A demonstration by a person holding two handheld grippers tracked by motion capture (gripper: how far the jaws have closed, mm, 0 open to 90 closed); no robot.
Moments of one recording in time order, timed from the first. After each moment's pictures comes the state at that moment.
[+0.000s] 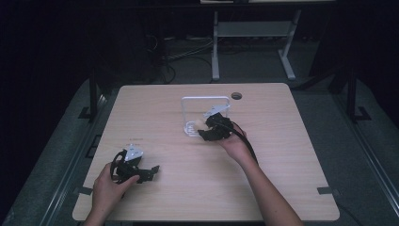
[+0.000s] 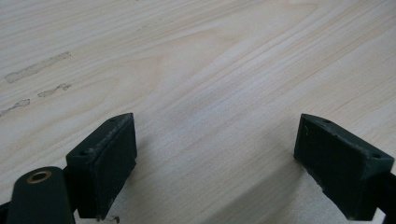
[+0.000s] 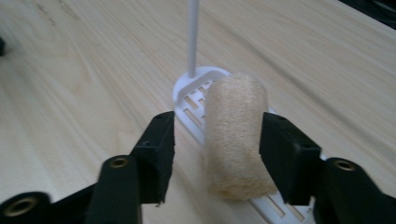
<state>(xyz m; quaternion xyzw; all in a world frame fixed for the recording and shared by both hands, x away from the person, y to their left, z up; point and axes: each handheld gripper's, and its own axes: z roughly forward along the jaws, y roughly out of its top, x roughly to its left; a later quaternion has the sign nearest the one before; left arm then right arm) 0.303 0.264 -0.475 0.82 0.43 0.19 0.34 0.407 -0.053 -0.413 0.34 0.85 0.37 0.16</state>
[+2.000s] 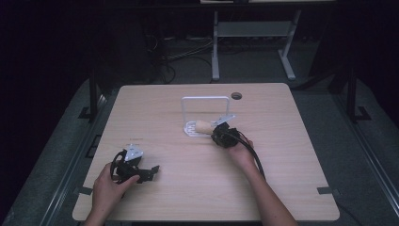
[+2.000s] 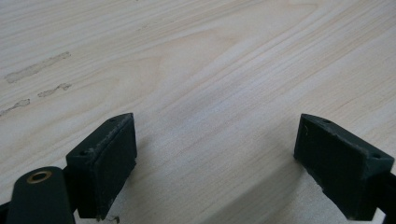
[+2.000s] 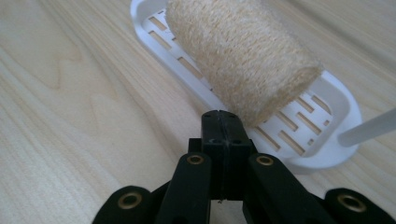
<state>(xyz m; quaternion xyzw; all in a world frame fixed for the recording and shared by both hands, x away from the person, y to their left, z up) 0.303 0.264 -0.476 0.81 0.43 0.19 0.35 0.408 -0.075 -0.462 0.37 0.86 0.32 0.15</state>
